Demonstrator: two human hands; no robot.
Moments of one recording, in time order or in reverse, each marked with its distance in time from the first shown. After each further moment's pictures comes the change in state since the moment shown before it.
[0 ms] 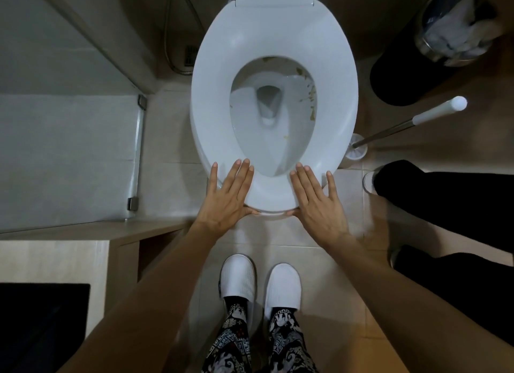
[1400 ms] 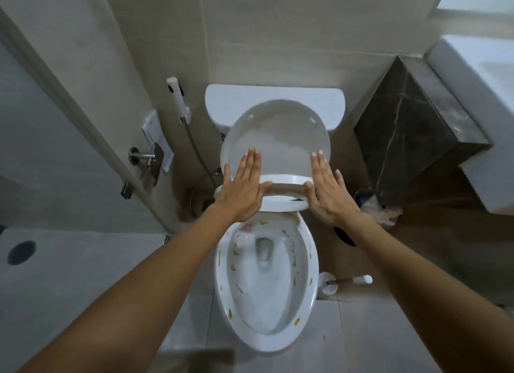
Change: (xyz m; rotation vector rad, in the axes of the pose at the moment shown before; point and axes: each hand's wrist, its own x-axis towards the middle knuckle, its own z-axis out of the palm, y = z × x) left_hand 0.167 -0.223 -0.375 -0.530 0.052 -0.205; right_hand 0.194 0.160 -0.392 0.477 0.087 0.184
